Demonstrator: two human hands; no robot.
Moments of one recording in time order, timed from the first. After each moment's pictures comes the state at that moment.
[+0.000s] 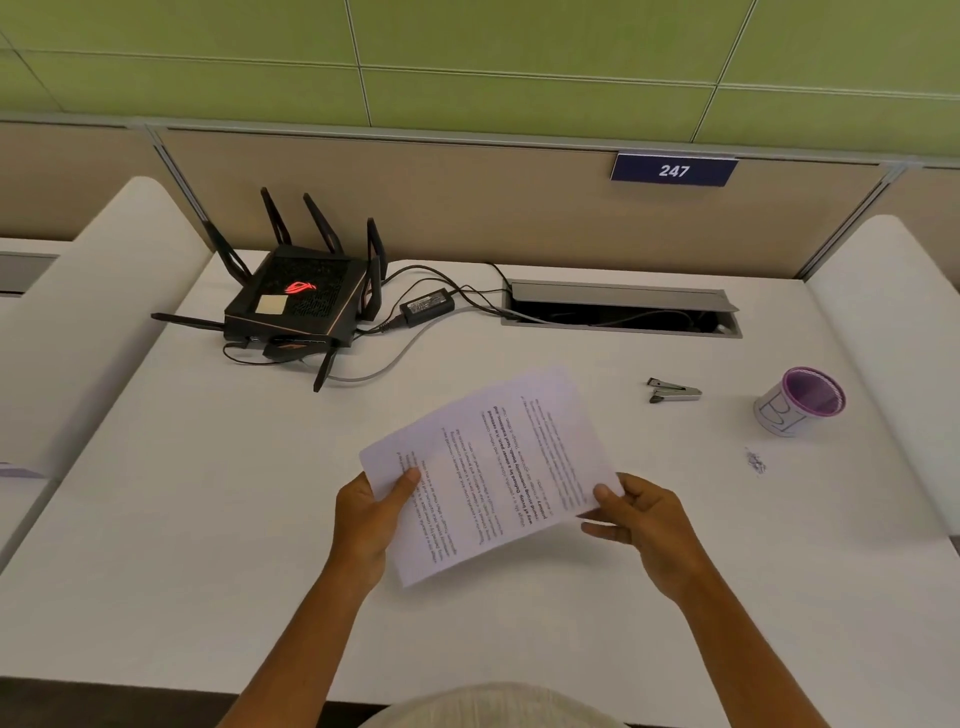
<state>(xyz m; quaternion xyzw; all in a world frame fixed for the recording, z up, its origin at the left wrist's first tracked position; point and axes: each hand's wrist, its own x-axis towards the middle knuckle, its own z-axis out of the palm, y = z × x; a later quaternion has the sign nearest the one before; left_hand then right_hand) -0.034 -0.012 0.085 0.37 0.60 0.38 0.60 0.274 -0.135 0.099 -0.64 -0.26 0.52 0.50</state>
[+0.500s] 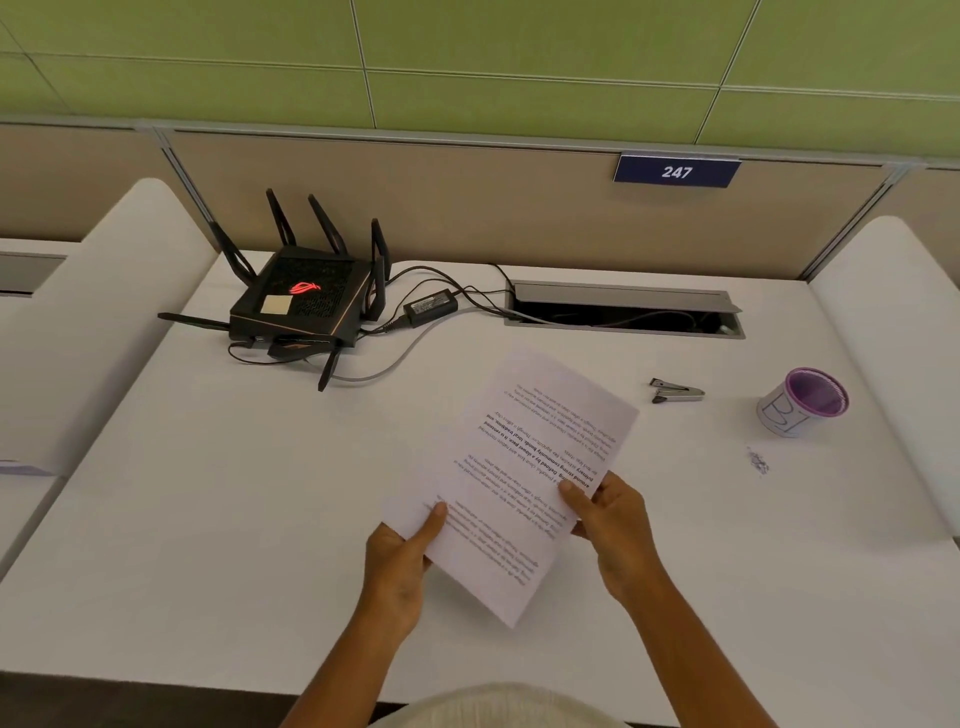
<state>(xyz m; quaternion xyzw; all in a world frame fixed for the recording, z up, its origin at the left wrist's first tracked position) -0.017 -0.061 0.072 0.24 0.53 0.41 0.70 0.218 -0.117 0.106 -0.66 -0.20 0.48 0.54</state>
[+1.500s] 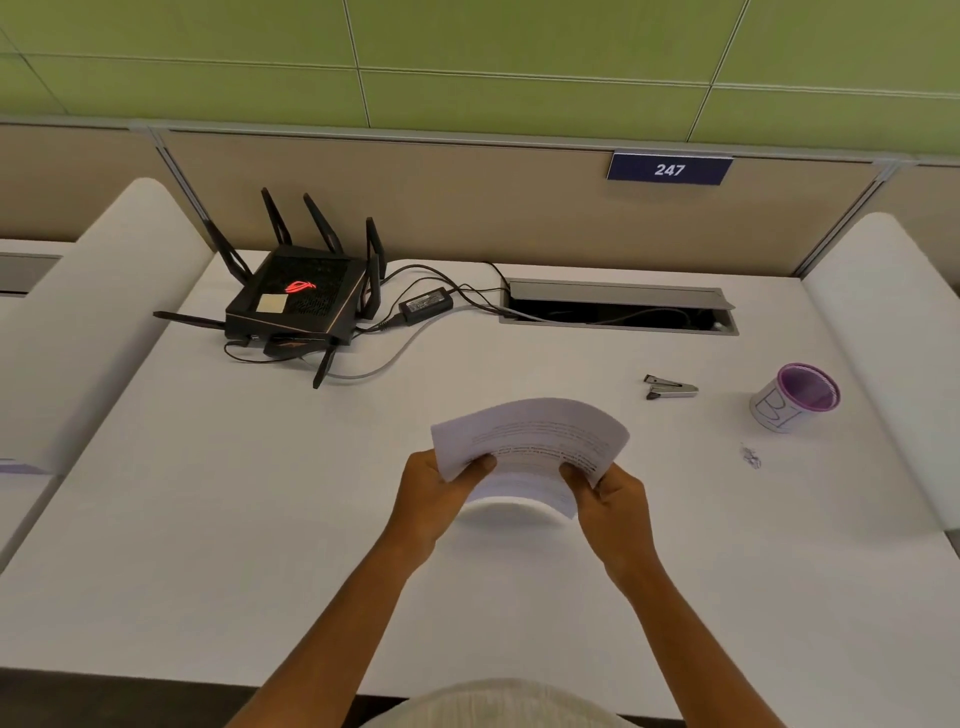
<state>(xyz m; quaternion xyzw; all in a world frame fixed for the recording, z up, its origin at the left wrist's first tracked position) 0.028 -0.022 0.122 0.51 0.50 0.34 0.61 0.225 -0.117 0.110 -0.72 -0.35 0.31 0.51</state>
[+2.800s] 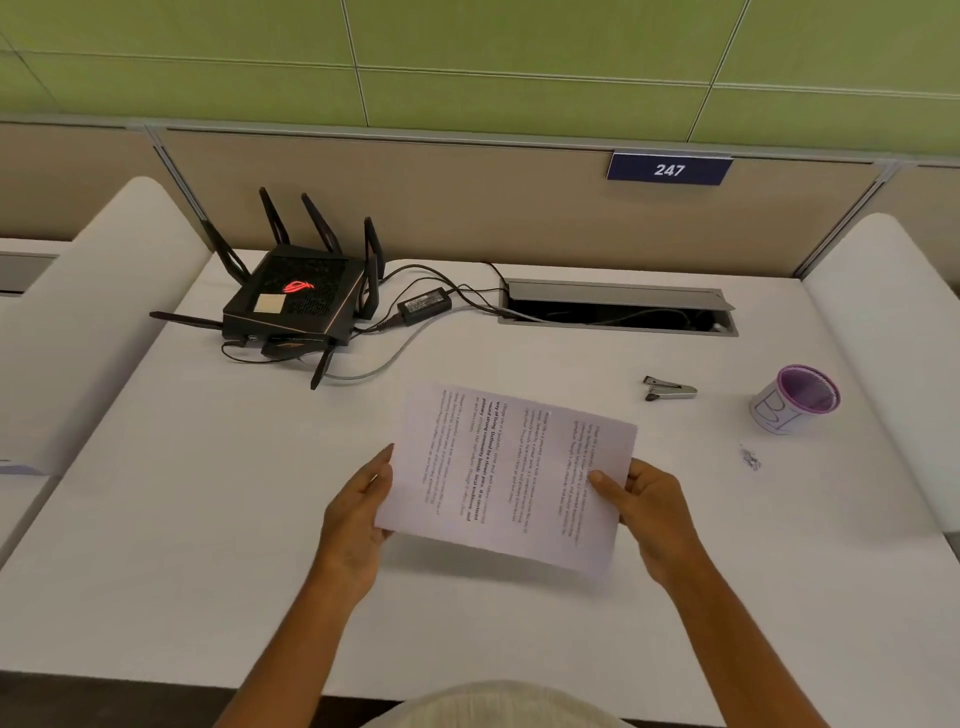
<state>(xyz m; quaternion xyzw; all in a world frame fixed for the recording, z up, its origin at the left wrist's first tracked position) -0.045 -0.022 0.091 0.31 0.53 0.40 0.68 0.272 -0.126 0.110 -0.70 -0.24 0.44 0.51</state>
